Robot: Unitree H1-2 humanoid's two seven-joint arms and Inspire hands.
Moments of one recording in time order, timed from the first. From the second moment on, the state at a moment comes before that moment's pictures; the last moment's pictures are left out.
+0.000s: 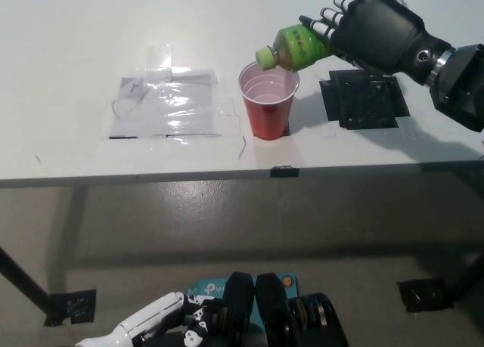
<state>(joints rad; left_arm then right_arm) -0.05 0.44 -0.30 -0.34 -0.02 0.46 -0.47 -1.11 -0.55 0.76 0.63 -1.34 -0.30 -0.40</state>
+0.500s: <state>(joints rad) -0.05 0.44 -0.30 -0.34 -0.02 0.46 -0.47 -1.15 -0.55 0.81 0.75 -1.38 -0.33 -0.44</state>
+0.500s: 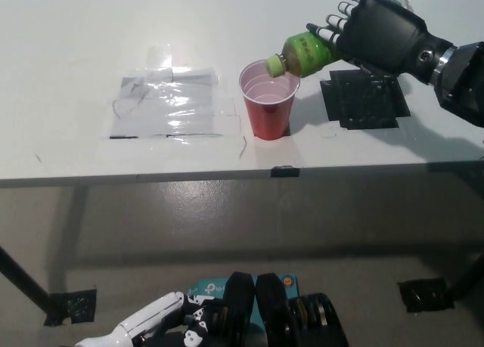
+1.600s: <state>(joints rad) -0.03 0.44 -0.29 -0.34 -0.02 0.45 -0.47 -0.98 -0.44 0.46 0.70 -1.20 -0.28 -0.34</state>
